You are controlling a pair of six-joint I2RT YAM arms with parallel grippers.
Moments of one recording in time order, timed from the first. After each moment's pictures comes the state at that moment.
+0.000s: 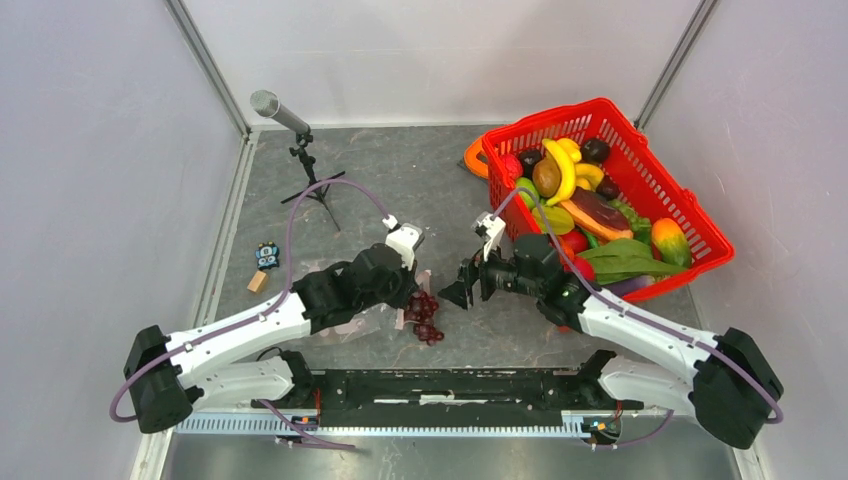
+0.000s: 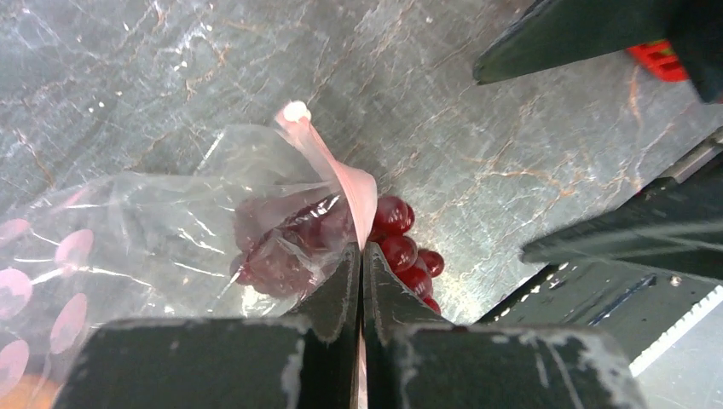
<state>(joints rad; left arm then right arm) -0.99 1.04 0.78 -0.41 -0.20 -0.40 0.76 1.10 0.57 0.17 -0.36 0.33</state>
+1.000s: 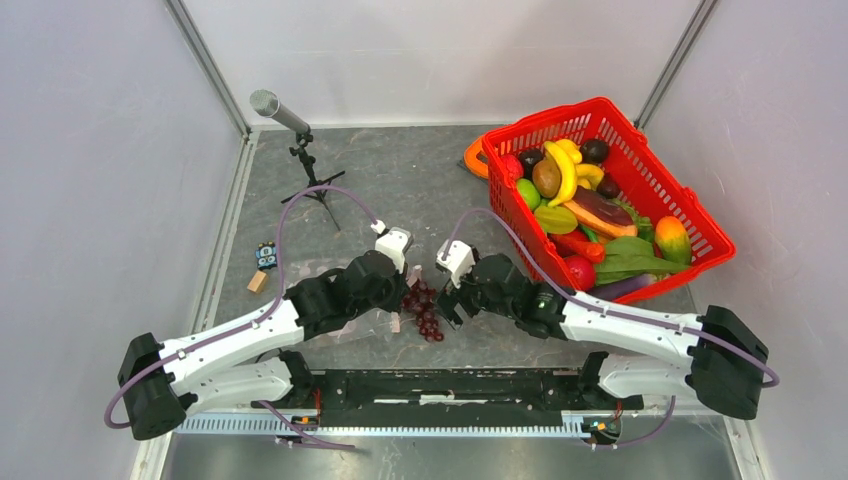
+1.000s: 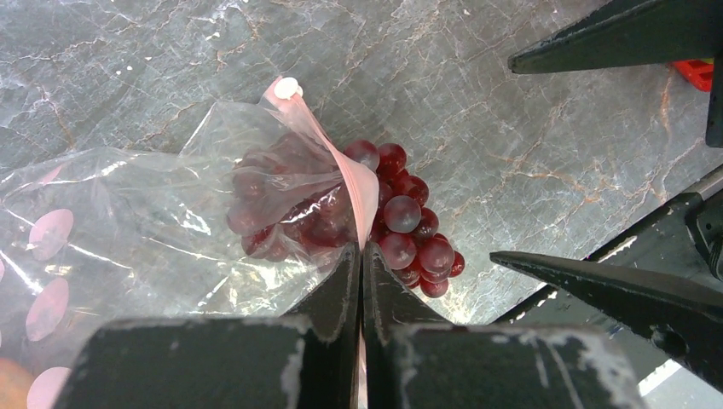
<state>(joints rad) -0.99 0.99 0.71 -0.41 -0.26 -0.46 1.05 1.17 0.62 -0.01 0.08 0.02</state>
